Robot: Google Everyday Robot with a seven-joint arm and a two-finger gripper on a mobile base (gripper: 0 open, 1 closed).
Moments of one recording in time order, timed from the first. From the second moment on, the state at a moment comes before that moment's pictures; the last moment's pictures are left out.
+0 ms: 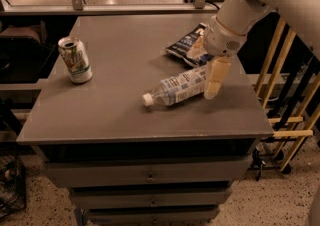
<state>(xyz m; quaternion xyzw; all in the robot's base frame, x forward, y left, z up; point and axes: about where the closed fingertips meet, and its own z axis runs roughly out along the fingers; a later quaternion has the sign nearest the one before) 0.584 -0.115 0.858 -0.76 0.62 0.10 0.15</state>
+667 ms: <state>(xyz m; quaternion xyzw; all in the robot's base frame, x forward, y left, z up) 0.580 -0.106 0.855 -0.76 0.63 0.11 0.15</state>
